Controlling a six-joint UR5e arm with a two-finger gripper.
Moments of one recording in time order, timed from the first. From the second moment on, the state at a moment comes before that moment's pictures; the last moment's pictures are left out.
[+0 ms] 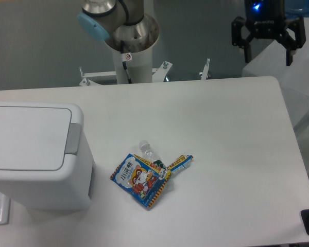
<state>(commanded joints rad) 2.87 -1.55 -1.57 -1.10 1.46 1.43</state>
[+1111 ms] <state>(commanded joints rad) 2.68 -1.62 -1.63 -0.97 1.37 0.80</state>
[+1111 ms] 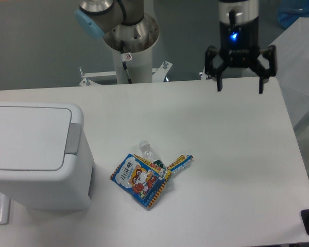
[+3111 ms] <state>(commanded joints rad) 2.40 -1.74 -1.63 -0.92 0.91 0.39</state>
